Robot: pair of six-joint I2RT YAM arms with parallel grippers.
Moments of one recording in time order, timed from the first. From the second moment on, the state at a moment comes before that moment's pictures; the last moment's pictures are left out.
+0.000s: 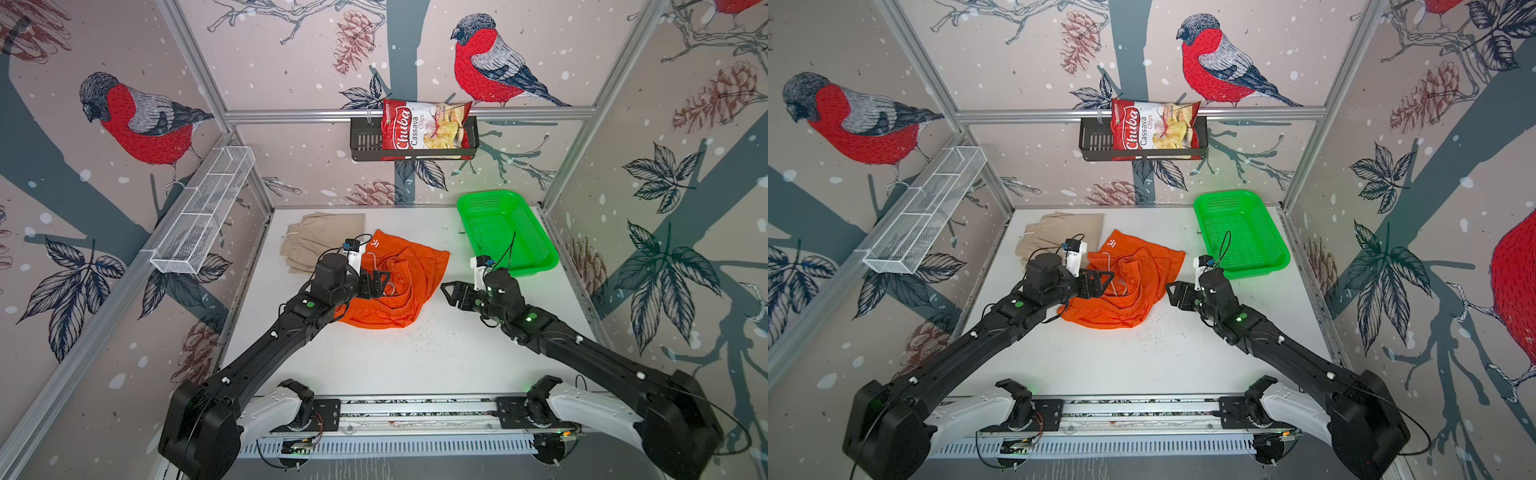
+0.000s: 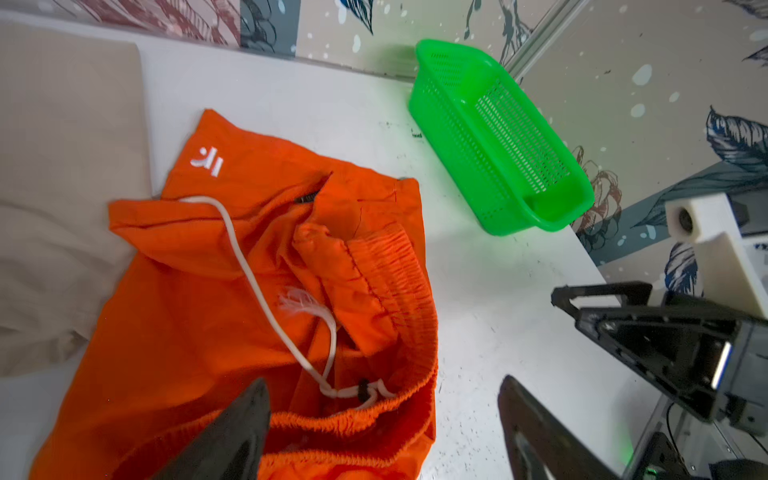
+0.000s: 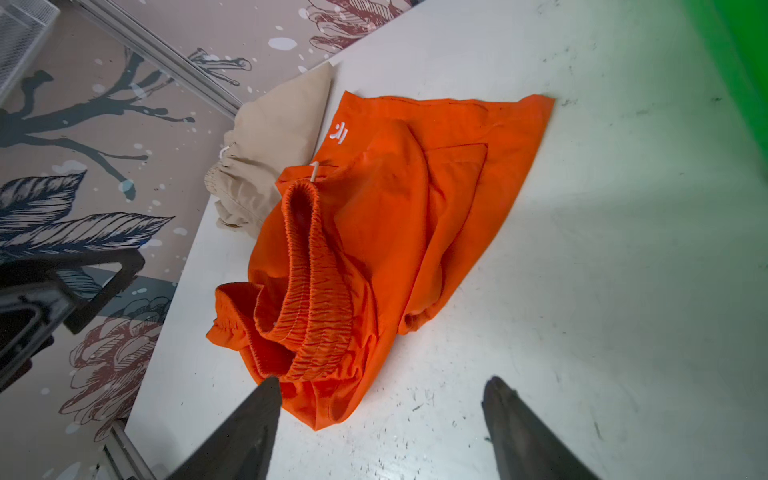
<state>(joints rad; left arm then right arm) -0.47 1.11 0.72 -0.14 0.26 -0.39 0.66 1.10 0.60 -0.06 -0.06 0.66</state>
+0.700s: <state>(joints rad) -0.49 1.30 0.65 0.03 0.43 -0.43 0.56 1.51 0.93 -0.08 -0.10 0.50</state>
